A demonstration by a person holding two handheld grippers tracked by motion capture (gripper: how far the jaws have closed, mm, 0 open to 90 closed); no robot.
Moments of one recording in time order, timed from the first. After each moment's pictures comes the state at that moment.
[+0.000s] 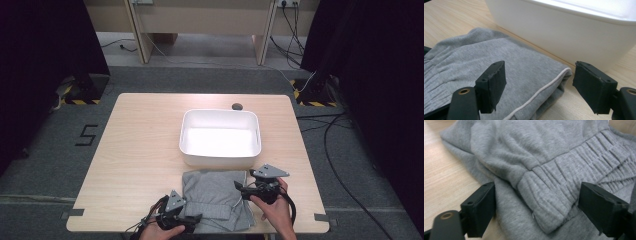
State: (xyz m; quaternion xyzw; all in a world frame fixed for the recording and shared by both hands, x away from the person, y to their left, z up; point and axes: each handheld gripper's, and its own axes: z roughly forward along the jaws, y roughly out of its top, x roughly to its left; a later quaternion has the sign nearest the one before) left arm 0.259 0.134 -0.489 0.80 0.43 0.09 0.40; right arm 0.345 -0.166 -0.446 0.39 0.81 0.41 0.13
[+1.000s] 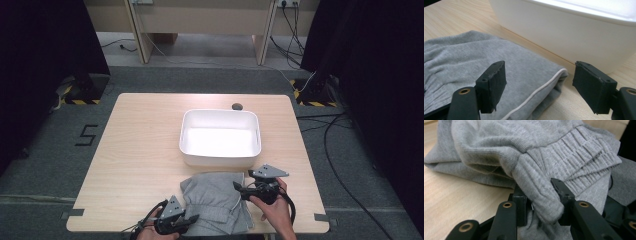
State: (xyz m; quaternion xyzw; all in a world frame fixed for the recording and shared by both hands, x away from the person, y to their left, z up) left arm 0.248 0.146 -0.490 0.82 0.37 0.06 0.43; right arm 0.344 -0.165 -0.445 0.39 0.81 0.42 0.12
